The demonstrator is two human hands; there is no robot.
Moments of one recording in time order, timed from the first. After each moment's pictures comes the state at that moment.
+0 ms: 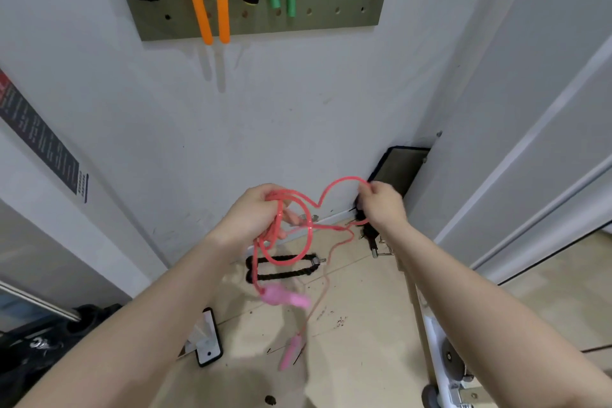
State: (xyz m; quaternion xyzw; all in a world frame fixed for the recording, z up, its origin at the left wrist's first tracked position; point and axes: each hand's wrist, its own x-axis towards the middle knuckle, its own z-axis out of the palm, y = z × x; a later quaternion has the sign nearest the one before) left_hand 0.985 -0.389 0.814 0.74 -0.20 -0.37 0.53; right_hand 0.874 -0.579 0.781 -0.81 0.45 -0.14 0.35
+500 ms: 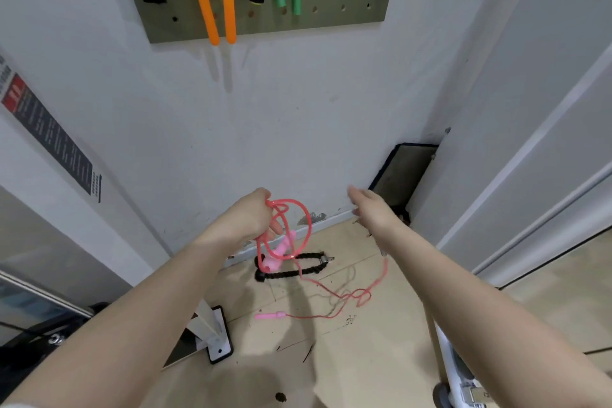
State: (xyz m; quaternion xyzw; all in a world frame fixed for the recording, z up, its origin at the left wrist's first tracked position) left_hand 1.007 -0.382 0.802 0.85 -0.22 -0.33 0.34; right_hand 0.885 -0.559 0.761 -0.68 0.42 -0.10 0.59
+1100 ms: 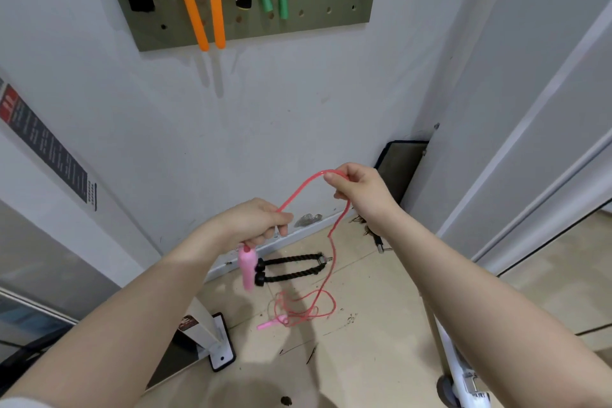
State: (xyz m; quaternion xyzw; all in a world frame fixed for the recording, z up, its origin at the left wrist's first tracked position) left_hand 1.004 -0.372 0.816 0.77 -0.28 -0.46 0.33; right_hand 0.882 -0.533 0.813 -0.74 0.27 -0.20 0.59
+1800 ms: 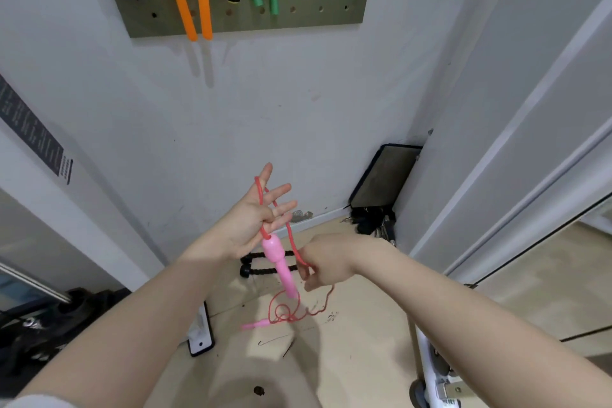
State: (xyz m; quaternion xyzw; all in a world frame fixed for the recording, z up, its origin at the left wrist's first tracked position) left_hand 0.939 -0.406 0.793 0.56 -0.17 -0.45 0.68; right_hand 0.818 -0.508 0.814 -0.95 -0.02 0.30 0.12
